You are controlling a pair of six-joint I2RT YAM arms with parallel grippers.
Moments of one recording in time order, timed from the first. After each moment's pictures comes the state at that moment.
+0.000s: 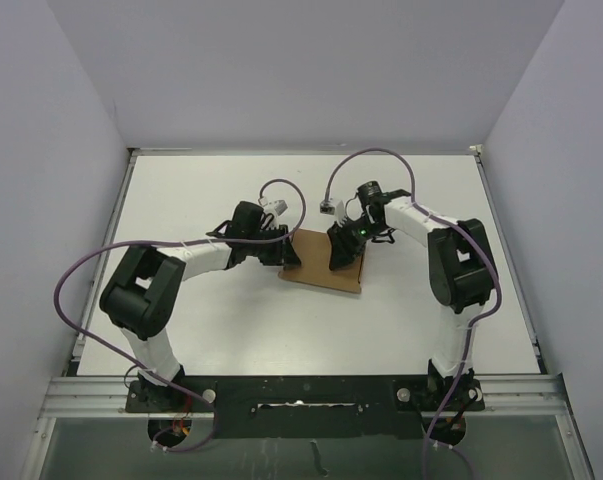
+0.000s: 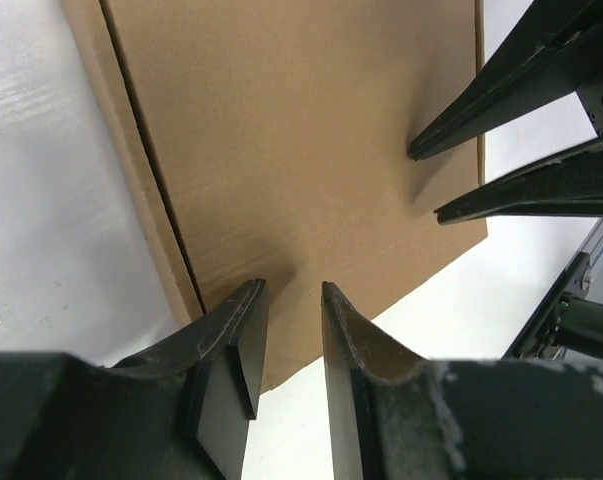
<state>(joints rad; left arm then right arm) -0.50 1.78 0.97 0.04 0.49 -0.51 0.35 1.97 1.39 -0.75 -0.76 -0.52</state>
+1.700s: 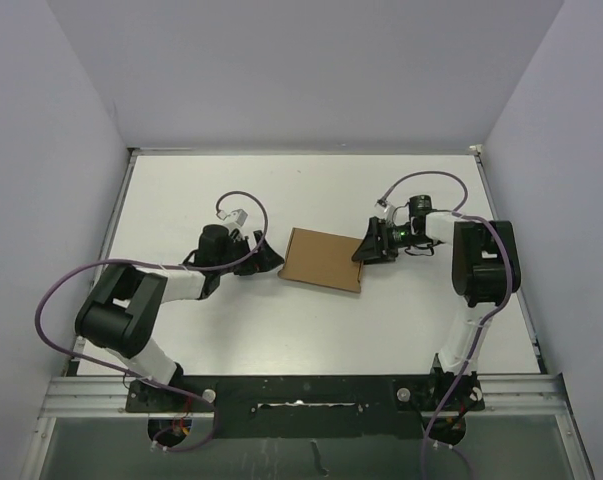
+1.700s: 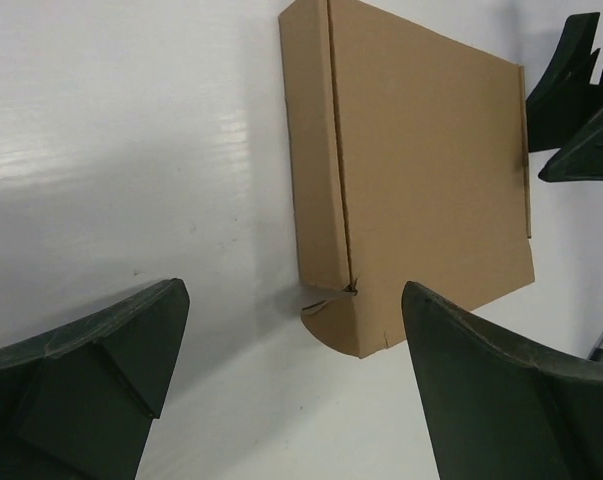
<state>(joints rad) -0.37 1.61 0.58 0.47 0.37 -0.60 0.04 1.96 1.14 -0.46 -0.99 -0.05</state>
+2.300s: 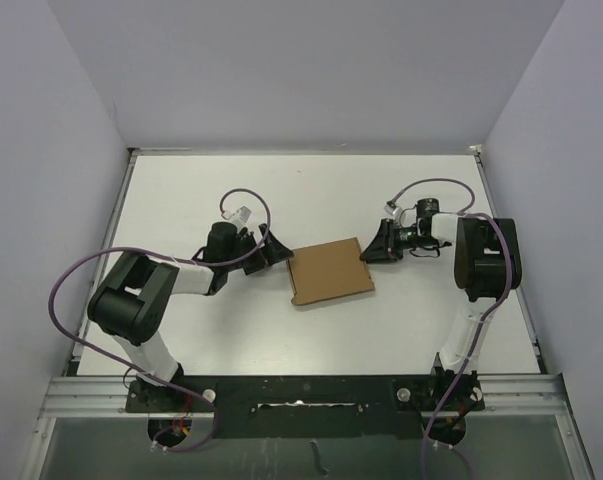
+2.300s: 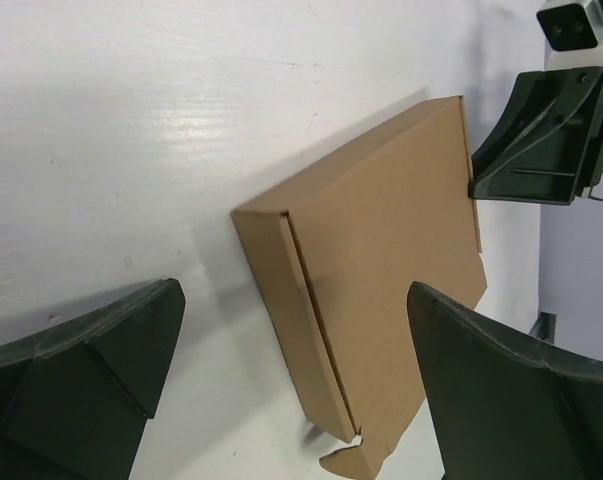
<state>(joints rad) -0.41 1.72 0.65 0.54 0.38 -0.80 -0.01 2.01 1.15 -0.44 -1.01 0.06</state>
